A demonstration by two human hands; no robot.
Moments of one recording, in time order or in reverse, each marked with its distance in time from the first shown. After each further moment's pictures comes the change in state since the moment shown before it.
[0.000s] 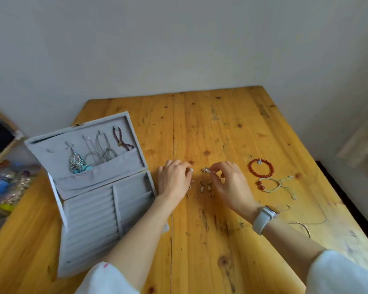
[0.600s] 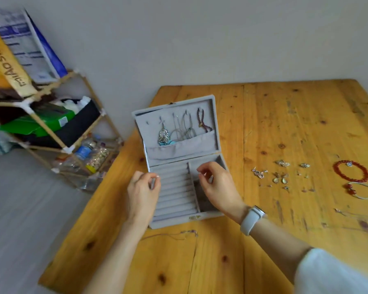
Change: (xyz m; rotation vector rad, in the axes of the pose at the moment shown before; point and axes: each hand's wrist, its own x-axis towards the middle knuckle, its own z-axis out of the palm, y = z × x) left_hand -0.136 -0.163 -0.104 -0.039 0.395 -0.433; right_hand -0.016 -0.147 0.103 0.432 -0.155 -0.150
